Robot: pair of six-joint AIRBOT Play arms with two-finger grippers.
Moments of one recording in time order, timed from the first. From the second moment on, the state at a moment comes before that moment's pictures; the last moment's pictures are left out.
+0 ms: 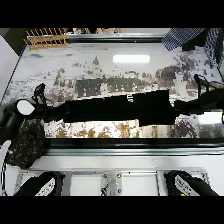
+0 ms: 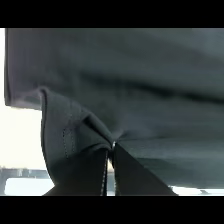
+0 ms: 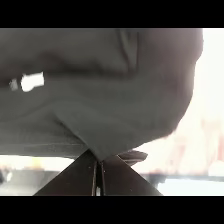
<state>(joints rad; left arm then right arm) -0.01 -1.07 0.90 1.21 -1.06 -1.76 -0.20 -1.12 1.07 1.86 -1.25 -1.66</state>
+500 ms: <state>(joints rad) -0.01 -1.50 1.18 1.21 -1.01 -1.75 -0.17 -1.43 1.23 1.87 -0.94 -1.62</state>
